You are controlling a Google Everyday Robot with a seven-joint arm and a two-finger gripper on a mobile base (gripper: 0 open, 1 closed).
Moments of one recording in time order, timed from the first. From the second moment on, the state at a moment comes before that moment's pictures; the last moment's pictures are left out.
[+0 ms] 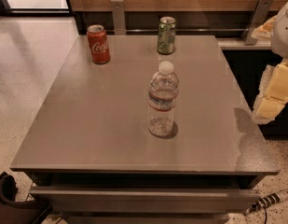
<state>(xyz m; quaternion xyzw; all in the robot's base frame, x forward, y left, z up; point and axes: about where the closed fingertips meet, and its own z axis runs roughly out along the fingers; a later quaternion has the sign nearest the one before) 0.438 -0.215 0.983 -0.60 0.78 -0.04 0.17</state>
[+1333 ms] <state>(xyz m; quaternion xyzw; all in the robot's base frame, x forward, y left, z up) 0.443 -0.201 0.976 -0.59 0.75 0.07 0.30</state>
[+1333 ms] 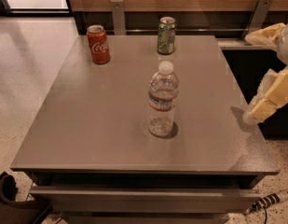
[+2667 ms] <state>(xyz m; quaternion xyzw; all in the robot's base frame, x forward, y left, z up) 0.467 -0.149 0.925 -0.53 0.65 0.28 0.46</state>
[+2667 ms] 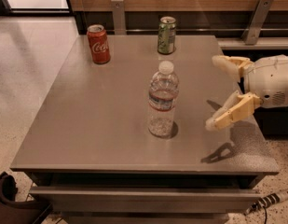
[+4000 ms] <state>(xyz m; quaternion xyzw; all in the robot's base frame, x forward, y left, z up) 0.471 -0.093 0.923 -0.50 0.56 0.38 0.53</state>
